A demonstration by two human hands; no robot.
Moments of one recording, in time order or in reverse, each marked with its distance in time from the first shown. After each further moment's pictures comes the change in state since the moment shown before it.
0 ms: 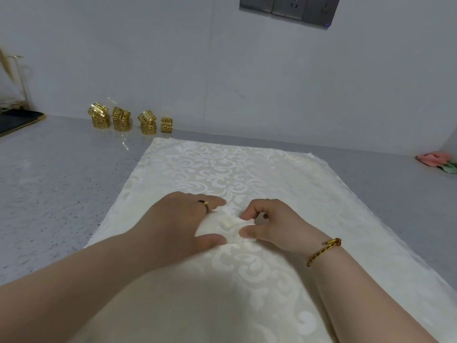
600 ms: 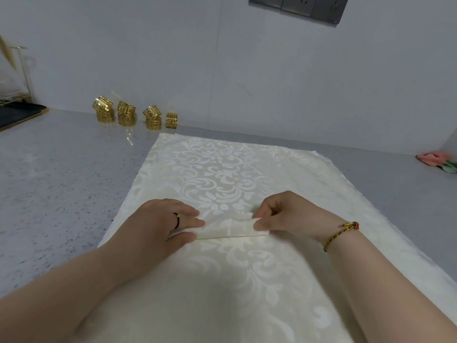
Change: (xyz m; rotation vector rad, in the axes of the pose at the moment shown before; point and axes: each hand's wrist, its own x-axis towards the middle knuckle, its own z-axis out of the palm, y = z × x) left_hand -0.042 -0.050 0.019 -0.246 0.101 -0.025; right_hand 0.007 -0.009 -0.009 0.015 -0.093 0.133
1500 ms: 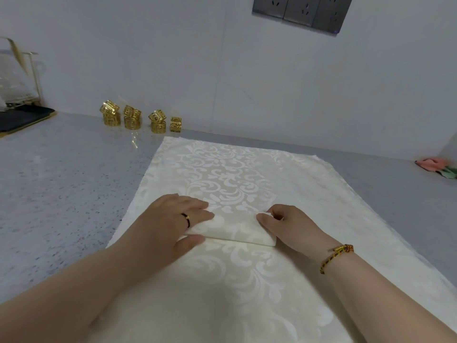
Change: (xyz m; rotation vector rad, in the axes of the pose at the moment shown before) left_hand -0.002 0.012 -0.009 0.193 -0.042 0.088; right_hand -0.006 0.007 0.024 -0.185 0.277 0.134
